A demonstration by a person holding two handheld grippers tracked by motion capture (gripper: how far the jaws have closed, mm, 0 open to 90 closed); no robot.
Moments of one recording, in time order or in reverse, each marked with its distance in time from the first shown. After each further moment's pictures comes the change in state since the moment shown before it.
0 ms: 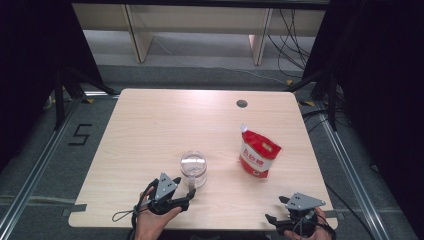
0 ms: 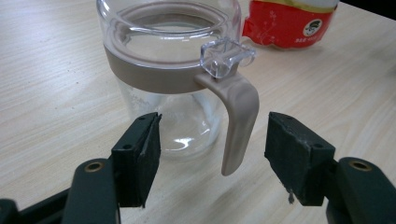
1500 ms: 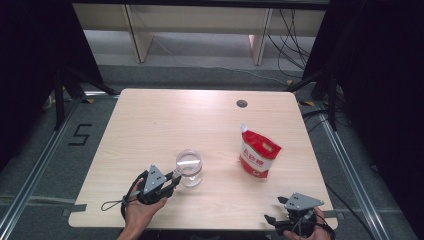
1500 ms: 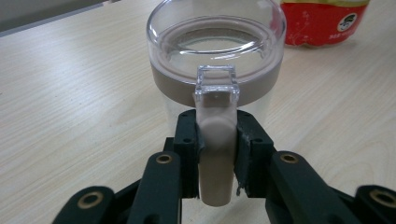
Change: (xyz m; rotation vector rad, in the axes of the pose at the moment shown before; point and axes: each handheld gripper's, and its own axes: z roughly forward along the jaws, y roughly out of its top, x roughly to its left) left arm 0.042 0.003 -0.005 -0.029 0.001 0.131; right arm 0.001 0.001 0.002 0.010 0.009 0.000
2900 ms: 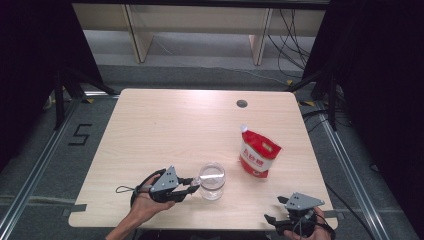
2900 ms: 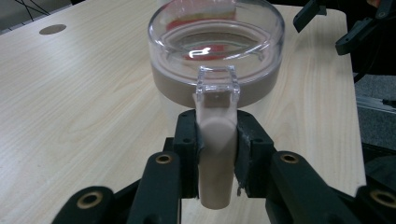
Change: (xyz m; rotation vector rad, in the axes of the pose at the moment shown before) left arm -0.008 0.011 0.026 -0.040 -0.376 0.169; right arm 0.001 0.000 -0.001 -0.006 0.010 0.016
